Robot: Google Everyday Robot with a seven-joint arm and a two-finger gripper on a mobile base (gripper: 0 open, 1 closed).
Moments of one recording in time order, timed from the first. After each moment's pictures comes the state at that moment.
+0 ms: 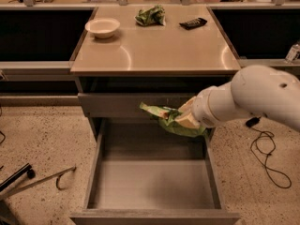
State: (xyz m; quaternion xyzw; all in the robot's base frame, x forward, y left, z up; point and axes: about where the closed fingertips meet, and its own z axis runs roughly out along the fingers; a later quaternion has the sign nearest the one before) arm 0.532 -0.104 0.774 -0.54 0.77 0.07 0.33
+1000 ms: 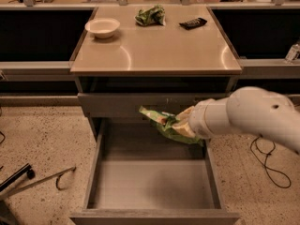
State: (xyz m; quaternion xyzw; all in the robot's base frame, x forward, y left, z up) arm 0.526 -0.097 0.743 -0.51 0.78 0.07 0.36
